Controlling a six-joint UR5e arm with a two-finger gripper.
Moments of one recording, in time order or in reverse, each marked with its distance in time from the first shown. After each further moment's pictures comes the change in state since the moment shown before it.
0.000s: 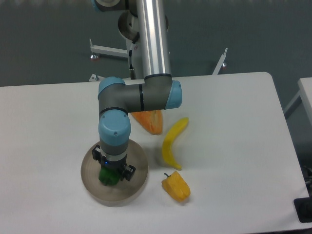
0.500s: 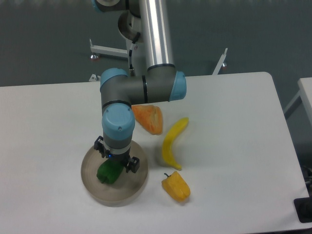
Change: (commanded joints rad) arm -0.017 -0.030 0.000 -0.045 0.060 -0.003
